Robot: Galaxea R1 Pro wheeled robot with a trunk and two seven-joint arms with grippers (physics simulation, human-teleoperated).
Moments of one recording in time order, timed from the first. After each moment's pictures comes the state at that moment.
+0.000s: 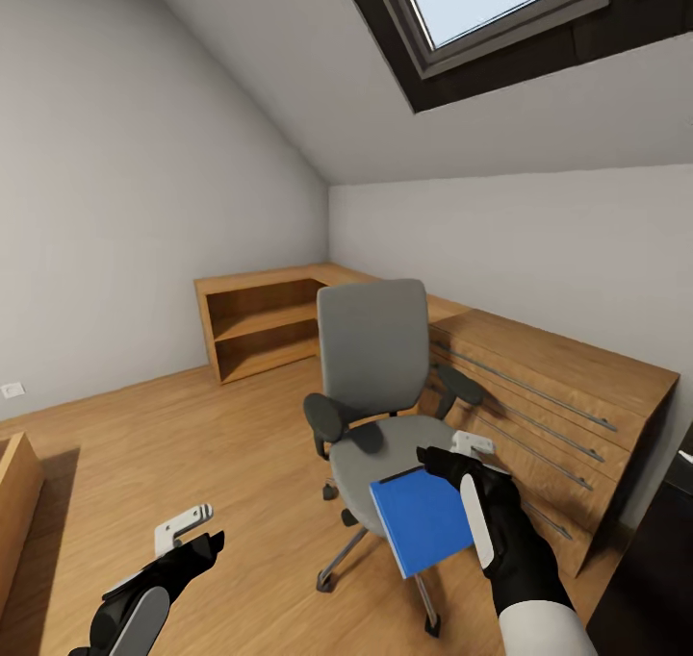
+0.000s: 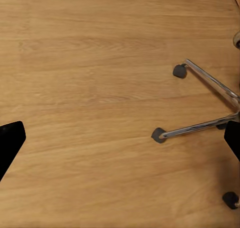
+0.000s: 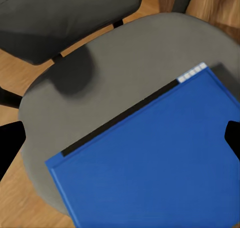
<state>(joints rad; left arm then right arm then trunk) -0.09 0.11 -0.10 -1.49 0.72 0.55 0.57 -0.51 0.17 -0.20 -1.13 -0.03 0.62 -0.04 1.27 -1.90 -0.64</state>
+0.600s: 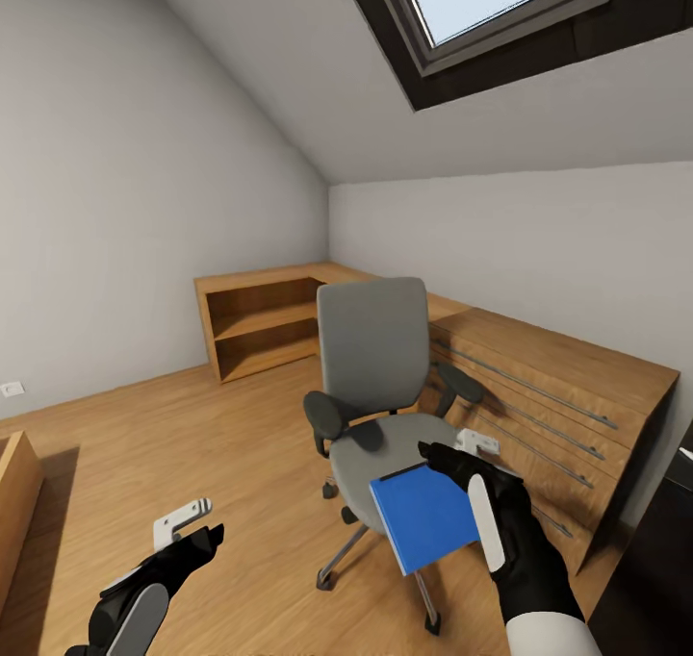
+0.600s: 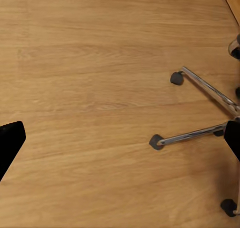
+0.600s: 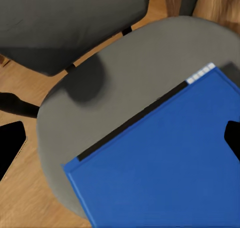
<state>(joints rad) -0.09 0.11 -0.10 -1.52 0.71 0.55 0.58 -0.48 0.17 -0.20 -1.20 -0.12 0.63 -0.04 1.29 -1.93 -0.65</state>
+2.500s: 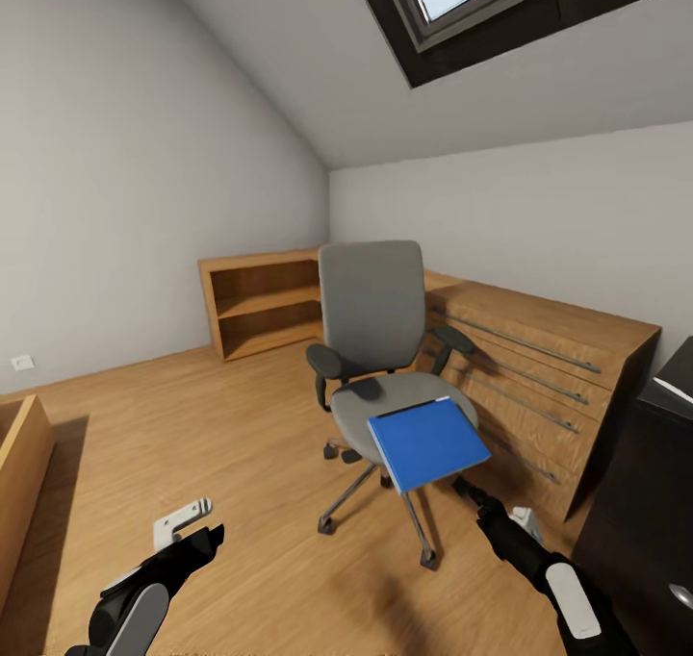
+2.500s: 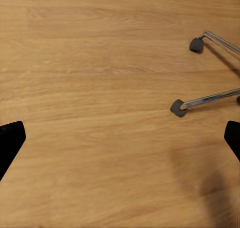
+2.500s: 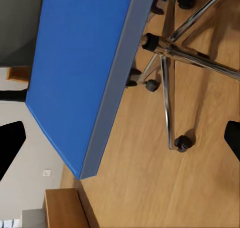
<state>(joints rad) -0.09 0.11 -0.10 -1.52 0.72 0.55 0.59 -0.38 -0.02 -0.45 -0.81 -0.73 0.51 0.36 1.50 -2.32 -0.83</state>
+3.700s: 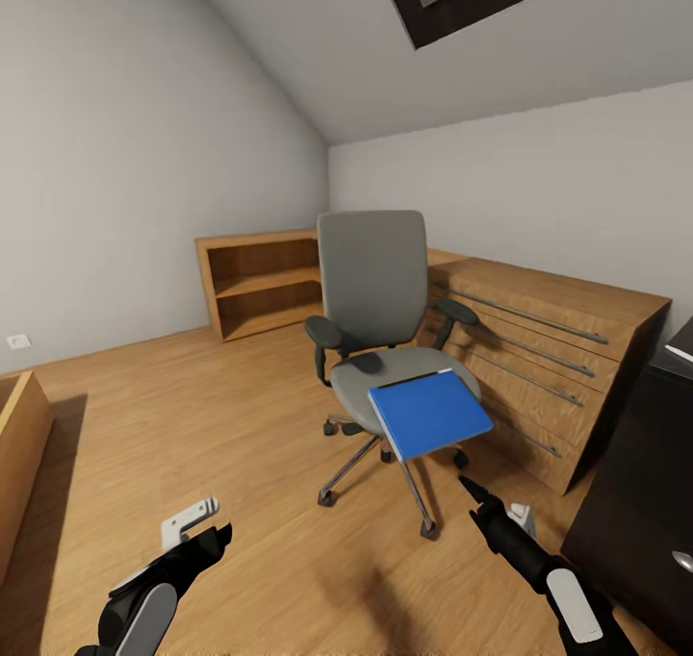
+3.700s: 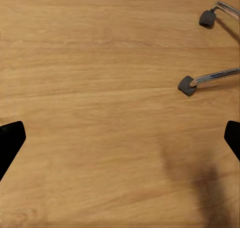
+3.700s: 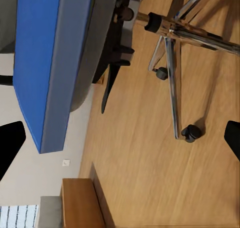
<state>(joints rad) -0.09 0.08 -0.10 -1.52 0.71 0.55 0.58 -0.38 -0.03 -0.45 -0.76 -0.76 0.50 0.53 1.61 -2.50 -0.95</state>
